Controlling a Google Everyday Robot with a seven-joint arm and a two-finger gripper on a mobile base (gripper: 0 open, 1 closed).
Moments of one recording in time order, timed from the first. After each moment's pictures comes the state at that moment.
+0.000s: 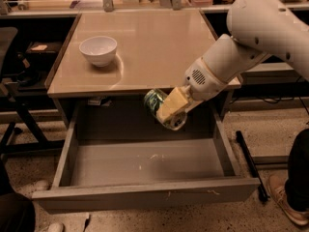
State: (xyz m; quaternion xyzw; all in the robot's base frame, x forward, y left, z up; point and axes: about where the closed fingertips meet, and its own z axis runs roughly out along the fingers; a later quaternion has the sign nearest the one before) arm 0.496 -0.054 0.838 -0.32 0.90 0.30 0.08
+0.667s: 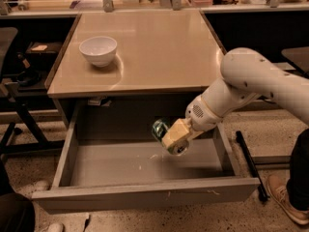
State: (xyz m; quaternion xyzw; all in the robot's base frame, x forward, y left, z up) arm 0.488 -0.072 0.735 -0.26 0.92 0.31 0.04
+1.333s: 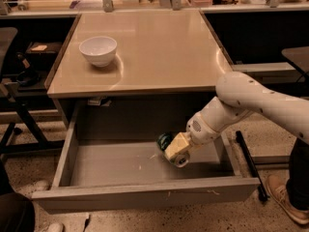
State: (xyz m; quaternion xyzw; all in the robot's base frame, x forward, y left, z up) arm 0.490 -0.085 0.665 -0.22 0.93 0.30 0.01
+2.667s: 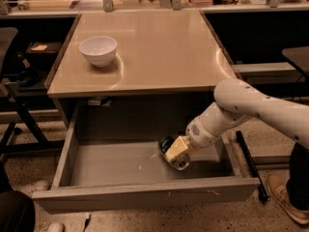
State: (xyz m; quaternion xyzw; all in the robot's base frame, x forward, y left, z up) arm 0.490 -0.084 0.642 -0.20 0.93 0.30 0.00
